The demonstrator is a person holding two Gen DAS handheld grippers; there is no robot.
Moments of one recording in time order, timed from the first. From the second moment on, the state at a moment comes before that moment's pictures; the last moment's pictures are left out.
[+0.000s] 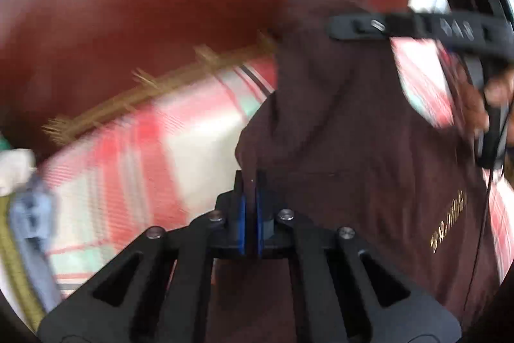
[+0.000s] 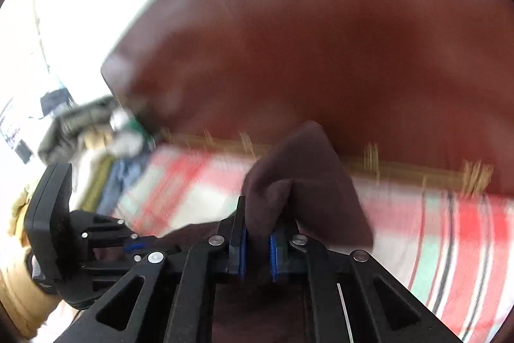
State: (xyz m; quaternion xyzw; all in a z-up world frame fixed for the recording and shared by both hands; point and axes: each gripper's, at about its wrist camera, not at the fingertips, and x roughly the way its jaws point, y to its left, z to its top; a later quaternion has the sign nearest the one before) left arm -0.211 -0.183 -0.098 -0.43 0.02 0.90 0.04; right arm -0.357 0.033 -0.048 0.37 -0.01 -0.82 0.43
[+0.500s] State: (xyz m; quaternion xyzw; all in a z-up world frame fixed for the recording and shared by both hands) left arm -0.159 -0.217 -0.097 -0.41 -0.06 0.91 0.02; right arm -0.336 0.157 -0.057 0.38 -0.06 -0.85 0.37
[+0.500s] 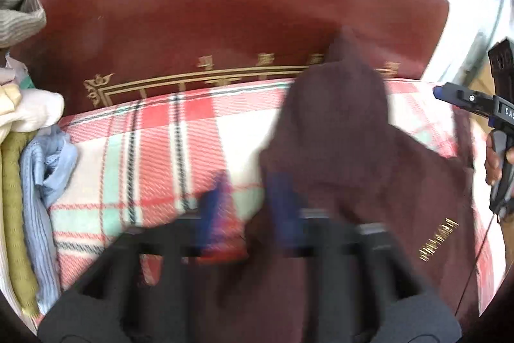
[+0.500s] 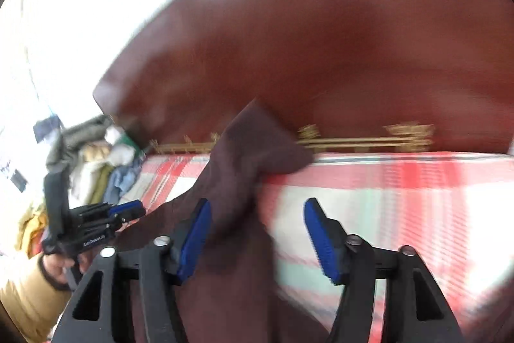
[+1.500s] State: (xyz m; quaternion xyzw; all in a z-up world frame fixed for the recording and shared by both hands) left arm -0.105 -0.102 -0.098 -0.44 -0.10 0.87 0.17; right arm -0.361 0.444 -0.156 0.37 -0.38 -0.84 0.14
